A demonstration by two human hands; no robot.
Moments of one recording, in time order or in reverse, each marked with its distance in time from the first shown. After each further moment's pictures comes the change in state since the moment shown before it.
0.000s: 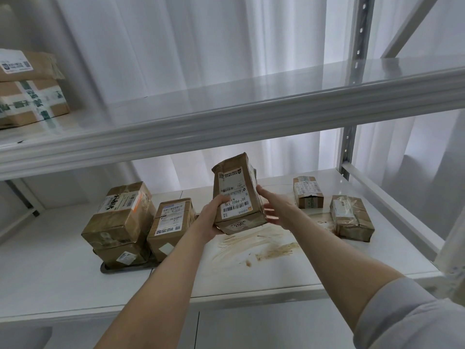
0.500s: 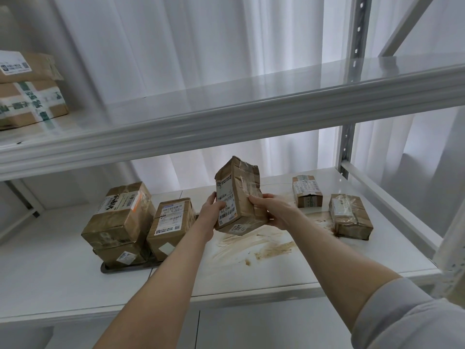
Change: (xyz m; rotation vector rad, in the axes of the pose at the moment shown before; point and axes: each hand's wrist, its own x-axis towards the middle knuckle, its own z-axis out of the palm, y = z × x) left_hand 0.003 -0.001 0.002 0.124 0.099 0.149; right_hand 0.001 0.004 0.004 0.088 -0.079 -0.012
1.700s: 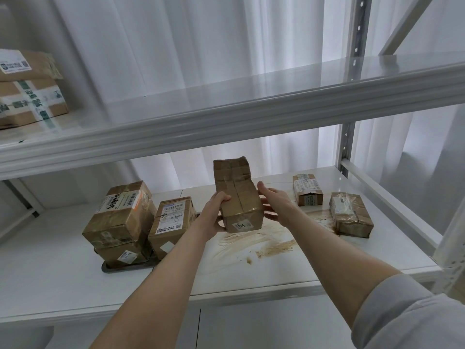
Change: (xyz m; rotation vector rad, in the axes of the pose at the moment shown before) left_hand -0.008 0.004 0.000 -0.066 -0.117 -0.082; right_hand -0.002 -0.003 0.002 -0.040 0.116 -0.077
